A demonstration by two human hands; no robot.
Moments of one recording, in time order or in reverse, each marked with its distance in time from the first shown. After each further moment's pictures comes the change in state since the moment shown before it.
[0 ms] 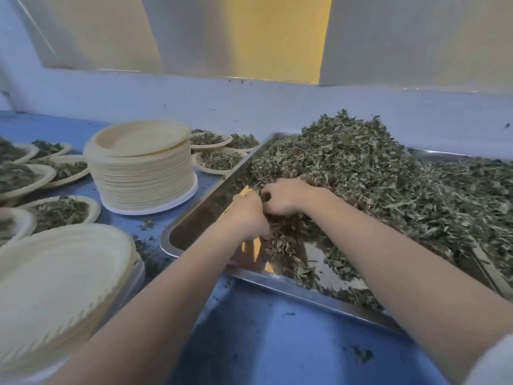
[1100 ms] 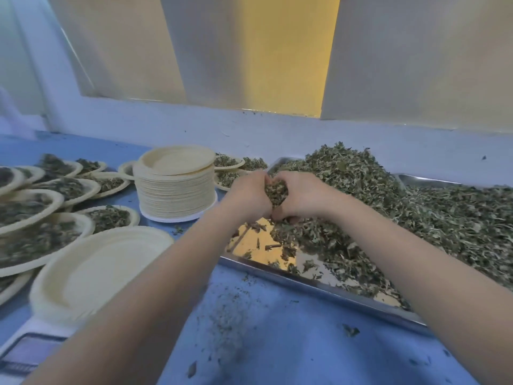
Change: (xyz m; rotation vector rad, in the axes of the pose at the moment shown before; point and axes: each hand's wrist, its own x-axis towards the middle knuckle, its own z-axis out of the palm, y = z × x) left_hand -0.072 0.006 -0.070 -0.182 0.216 0.192; right_hand -0.097 -0.037 -0.058 0.491 0.208 -0.032
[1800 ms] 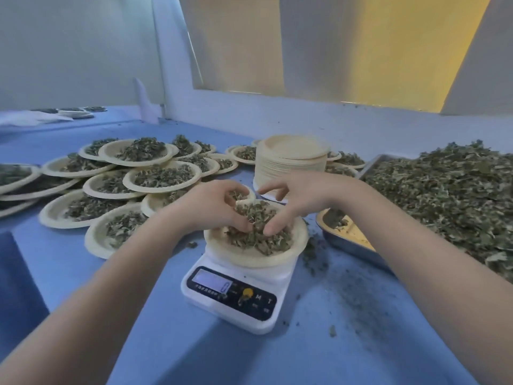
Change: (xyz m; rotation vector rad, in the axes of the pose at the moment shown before) left_hand -0.135 -0.169 -0.114 -0.068 0.040 -0.259; right_hand 0.025 -0.158 0.079 -0.093 -0.384 -0.312
